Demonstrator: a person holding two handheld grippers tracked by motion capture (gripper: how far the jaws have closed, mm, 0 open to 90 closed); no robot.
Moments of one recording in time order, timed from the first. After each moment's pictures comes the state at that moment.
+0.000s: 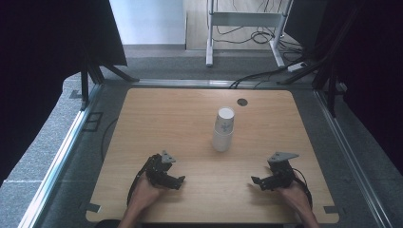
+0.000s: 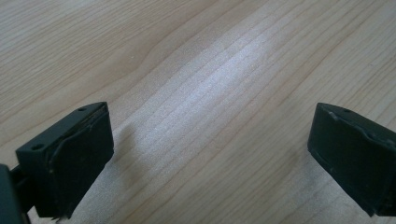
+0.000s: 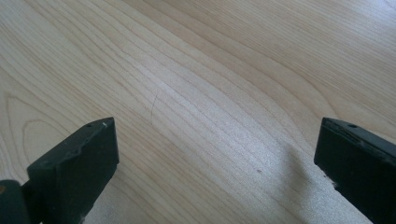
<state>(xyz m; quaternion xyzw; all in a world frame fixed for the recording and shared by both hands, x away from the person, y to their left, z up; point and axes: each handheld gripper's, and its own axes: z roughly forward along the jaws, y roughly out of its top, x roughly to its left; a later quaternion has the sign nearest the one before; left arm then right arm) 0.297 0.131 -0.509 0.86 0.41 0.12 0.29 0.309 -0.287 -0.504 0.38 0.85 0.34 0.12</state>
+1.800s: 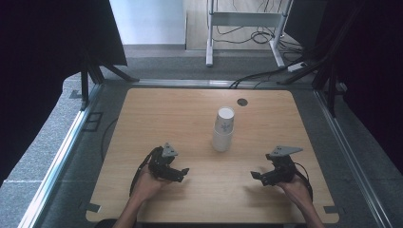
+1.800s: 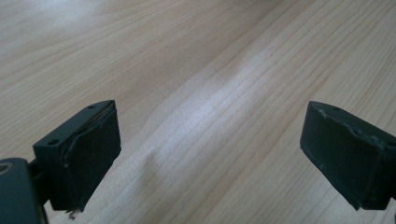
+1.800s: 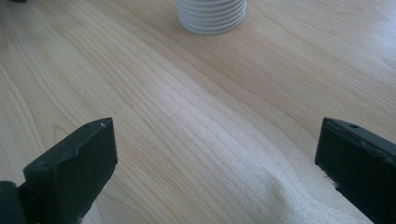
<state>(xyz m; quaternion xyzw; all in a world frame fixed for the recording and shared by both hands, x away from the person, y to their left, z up) 0.313 0.124 -0.487 0.85 0.37 0.13 0.34 0.318 -0.286 -0.480 0.35 0.84 0.39 0.10</state>
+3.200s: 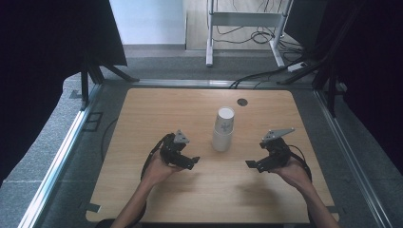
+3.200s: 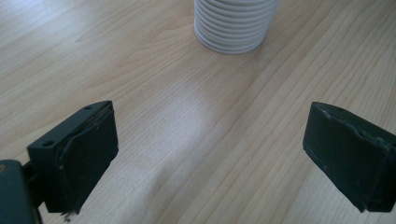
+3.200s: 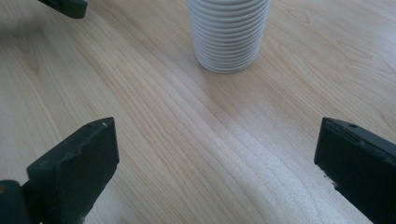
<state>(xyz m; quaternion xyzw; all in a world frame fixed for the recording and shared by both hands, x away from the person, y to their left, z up) 0.352 0.094 -0.470 0.86 0.34 0.13 0.36 0.348 -0.260 -0.433 0.33 0.87 0.36 0.07</state>
